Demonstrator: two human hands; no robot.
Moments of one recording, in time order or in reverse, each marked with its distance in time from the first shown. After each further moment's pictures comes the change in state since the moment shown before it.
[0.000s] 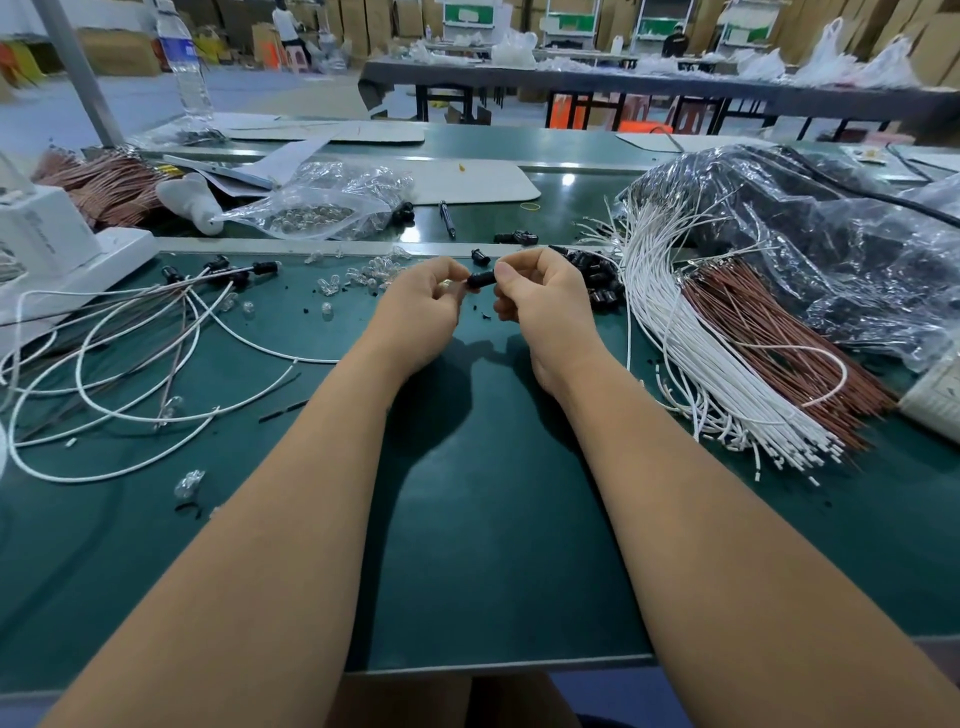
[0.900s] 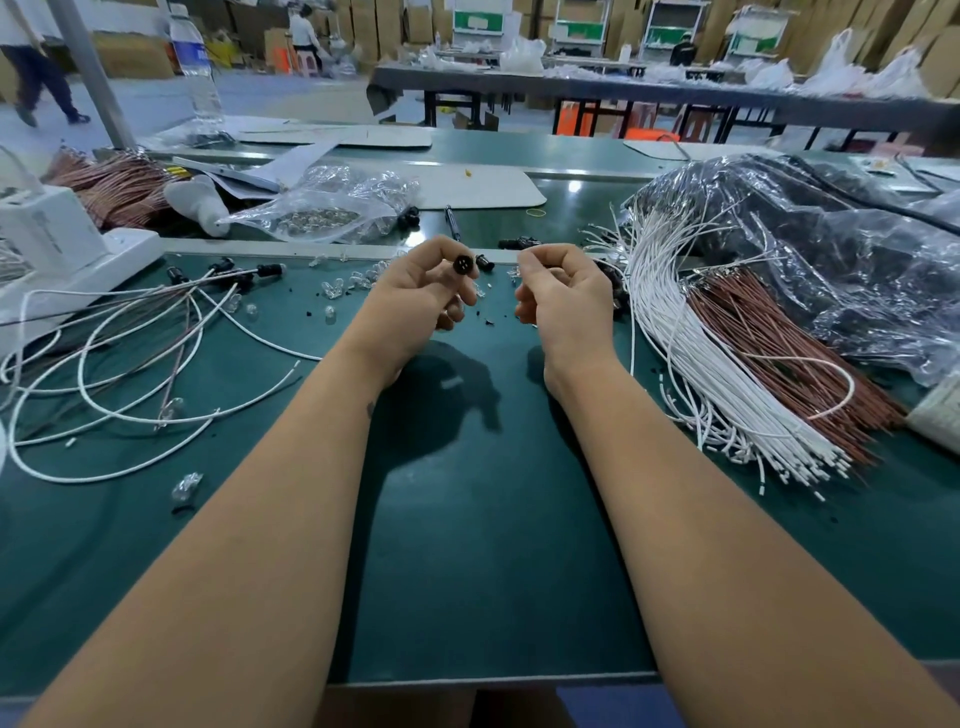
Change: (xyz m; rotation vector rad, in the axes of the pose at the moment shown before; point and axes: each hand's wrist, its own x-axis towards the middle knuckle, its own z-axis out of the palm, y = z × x) left_hand 0.001 -0.004 -0.011 -0.358 -0.072 0.107; right_hand 0.000 -0.005 -0.003 0.114 0.150 -0.037
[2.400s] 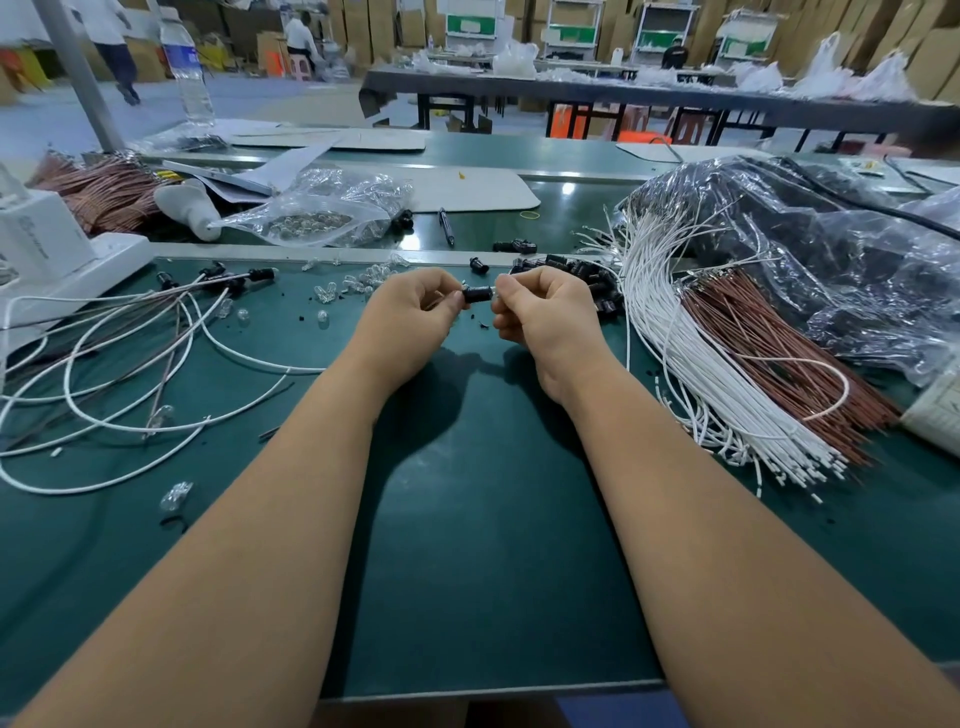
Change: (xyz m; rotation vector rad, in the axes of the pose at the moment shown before) left_hand -0.002 -0.001 0.005 0.433 0.092 -0.029; right_hand 0.006 0.010 -0.004 -0.103 -0.166 0.083
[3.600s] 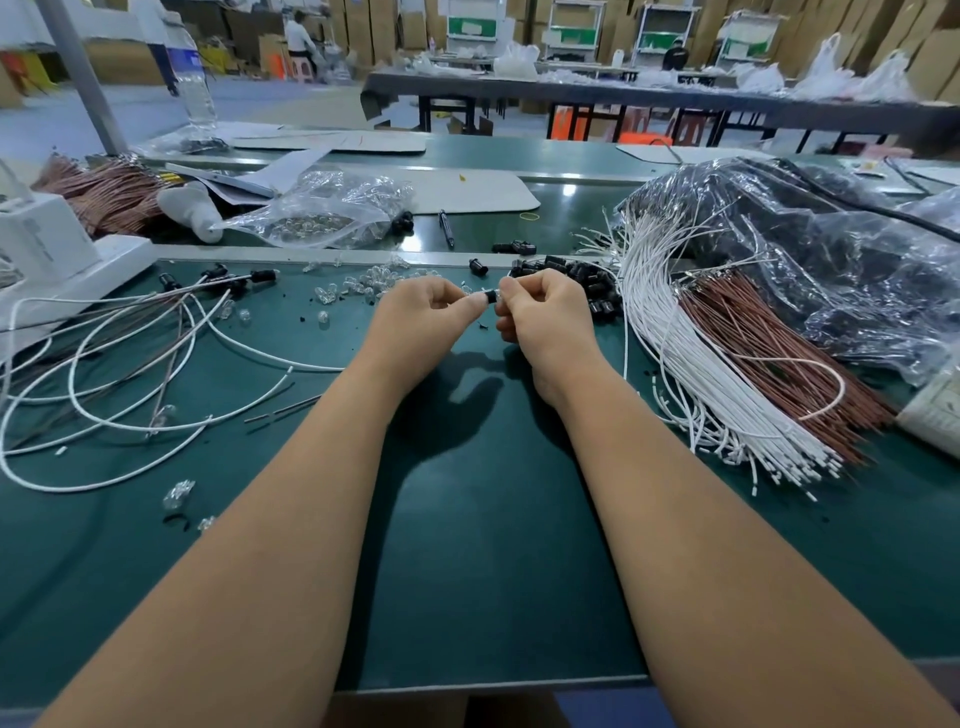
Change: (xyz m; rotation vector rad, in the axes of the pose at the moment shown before) left_hand -0.001 0.004 0.009 0.008 0.040 -0.057; right_hand 0.000 0.003 0.003 -0.111 0.069 -0.002
